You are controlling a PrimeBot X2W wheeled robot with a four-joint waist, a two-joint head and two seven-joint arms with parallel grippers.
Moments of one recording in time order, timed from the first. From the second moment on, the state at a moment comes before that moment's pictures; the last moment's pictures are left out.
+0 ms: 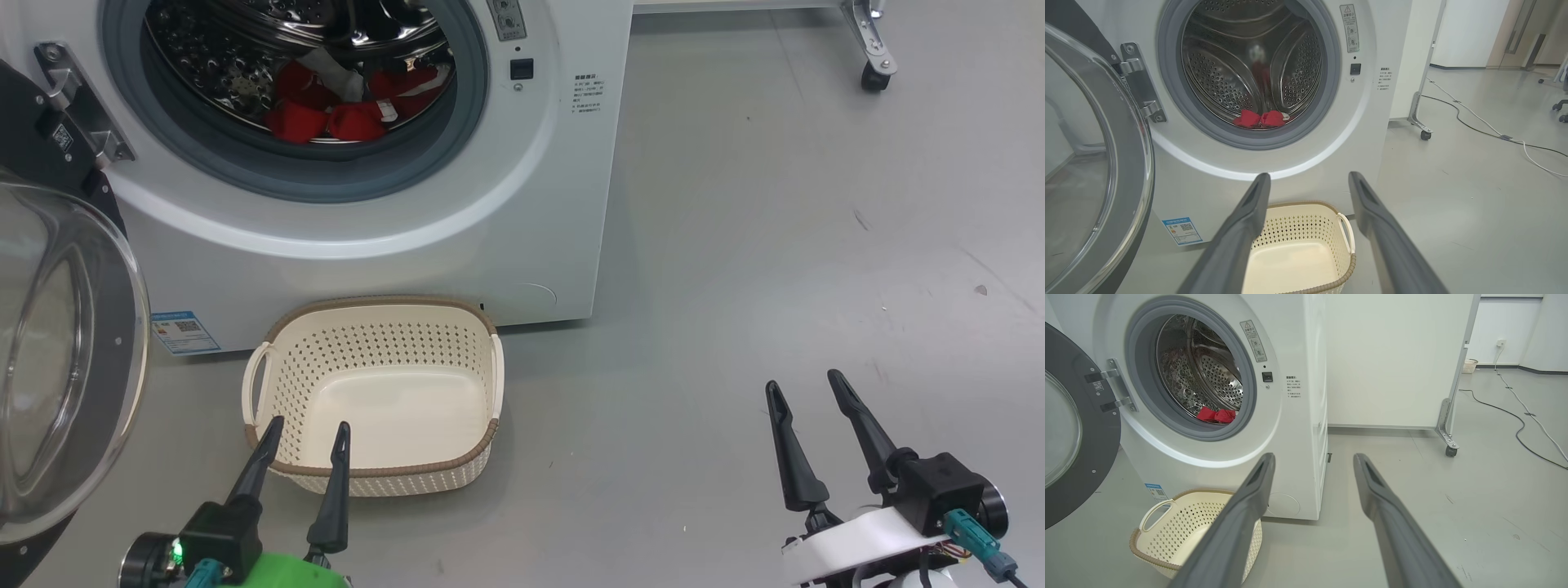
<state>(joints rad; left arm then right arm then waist) 0.05 0.05 -0.18 0.12 -0.26 -0.02 -0.24 0.09 -0.04 0.10 0.07 0.19 0.11 -0.26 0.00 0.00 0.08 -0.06</state>
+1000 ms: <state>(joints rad) 0.05 0.05 -0.19 0.11 -0.25 -0.01 -0.24 0.10 -0.04 0.10 0.06 0.20 0.11 -0.26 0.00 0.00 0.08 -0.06</state>
